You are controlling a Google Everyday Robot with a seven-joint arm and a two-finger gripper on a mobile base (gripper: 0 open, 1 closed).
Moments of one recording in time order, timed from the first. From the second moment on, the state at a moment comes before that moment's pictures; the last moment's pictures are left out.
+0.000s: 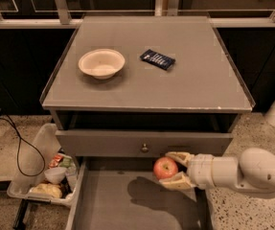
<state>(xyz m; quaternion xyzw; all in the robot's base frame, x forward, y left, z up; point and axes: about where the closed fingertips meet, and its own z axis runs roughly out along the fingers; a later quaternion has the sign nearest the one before) 0.454 -0.123 0.611 -0.53 0.70 0.23 0.43</state>
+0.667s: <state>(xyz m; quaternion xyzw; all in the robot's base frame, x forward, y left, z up) 0.494 -0.165 0.730 -0.52 0.69 0.19 0.46</state>
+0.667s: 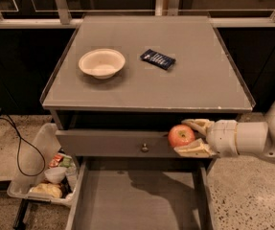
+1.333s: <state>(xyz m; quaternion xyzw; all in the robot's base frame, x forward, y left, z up) 0.481 -0.169 0.746 -0.53 0.69 0.19 0.46</state>
